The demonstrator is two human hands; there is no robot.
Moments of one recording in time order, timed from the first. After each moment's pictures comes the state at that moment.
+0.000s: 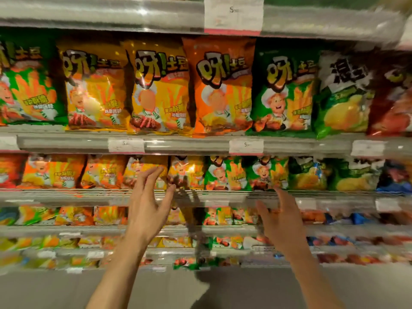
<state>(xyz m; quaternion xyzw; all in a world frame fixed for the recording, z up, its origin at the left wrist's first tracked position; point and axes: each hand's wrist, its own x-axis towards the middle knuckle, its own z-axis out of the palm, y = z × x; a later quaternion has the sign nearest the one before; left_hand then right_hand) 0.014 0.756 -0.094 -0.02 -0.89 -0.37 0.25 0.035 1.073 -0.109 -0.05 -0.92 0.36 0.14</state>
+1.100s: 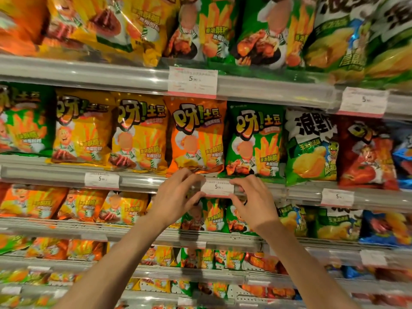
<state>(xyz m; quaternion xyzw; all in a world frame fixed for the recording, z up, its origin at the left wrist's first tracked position) -0.072 0.863 -0.009 -0.24 -0.91 -0.20 0.27 -0.070 1.102 -0.008 0.17 -0.94 0.21 0.22</state>
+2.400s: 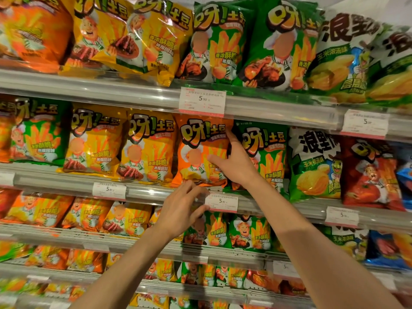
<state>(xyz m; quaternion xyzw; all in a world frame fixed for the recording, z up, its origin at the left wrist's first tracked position) -0.073 0.865 -0.008 -0.22 -0.91 -0.24 0.26 -0.144 1.034 0.097 0.17 -0.86 0.45 0.14</state>
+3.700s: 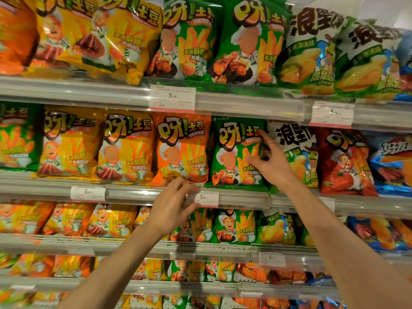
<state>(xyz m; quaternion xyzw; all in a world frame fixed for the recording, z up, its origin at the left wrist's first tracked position) -0.077 0.889 -0.007 -0.22 -0.92 -0.22 0.25 -0.145 1.174 0.084 0.10 -0.83 0.52 0.16</state>
